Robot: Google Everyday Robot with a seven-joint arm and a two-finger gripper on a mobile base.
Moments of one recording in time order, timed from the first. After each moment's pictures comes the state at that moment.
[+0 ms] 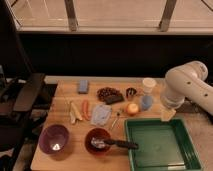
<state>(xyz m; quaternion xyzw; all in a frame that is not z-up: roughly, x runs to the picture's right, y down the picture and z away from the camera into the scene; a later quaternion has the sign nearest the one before) 0.285 0.105 0.684 -0.28 0.02 0.02 0.96</state>
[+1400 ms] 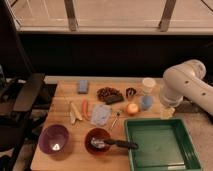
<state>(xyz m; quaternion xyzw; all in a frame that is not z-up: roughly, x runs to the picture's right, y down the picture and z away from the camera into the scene) 0.267 0.092 0.689 -0.27 0.00 -0.03 0.96</state>
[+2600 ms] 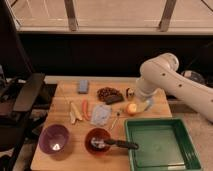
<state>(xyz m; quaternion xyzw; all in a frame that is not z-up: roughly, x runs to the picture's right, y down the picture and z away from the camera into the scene) 0.146 0.064 0.698 -0.24 -0.11 -0.11 0.96</state>
